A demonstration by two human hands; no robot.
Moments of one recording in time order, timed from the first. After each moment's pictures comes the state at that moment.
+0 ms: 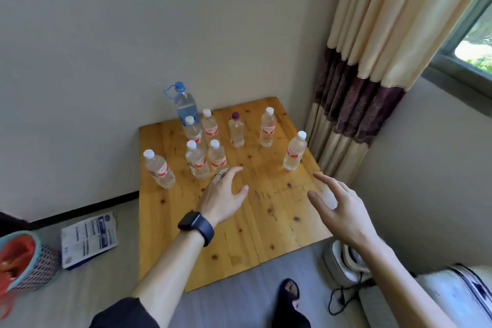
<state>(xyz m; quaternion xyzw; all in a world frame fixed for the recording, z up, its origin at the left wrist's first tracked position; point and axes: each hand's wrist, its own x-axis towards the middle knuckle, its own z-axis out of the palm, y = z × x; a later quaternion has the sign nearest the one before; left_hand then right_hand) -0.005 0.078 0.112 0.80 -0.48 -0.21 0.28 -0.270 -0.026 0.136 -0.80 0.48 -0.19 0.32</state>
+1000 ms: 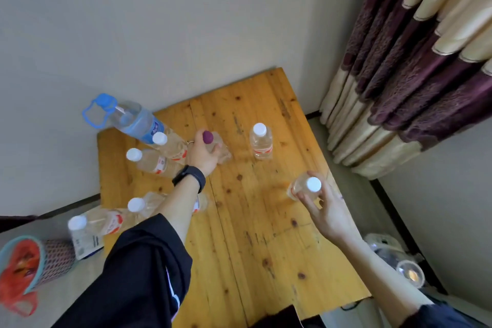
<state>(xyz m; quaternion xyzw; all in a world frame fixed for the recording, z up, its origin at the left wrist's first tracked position) 0.171 -0.253 -0.022 0.90 -0.27 -0.24 0.25 -0.154 -0.308 -0.038 -0.73 0.48 -0.09 0.47</state>
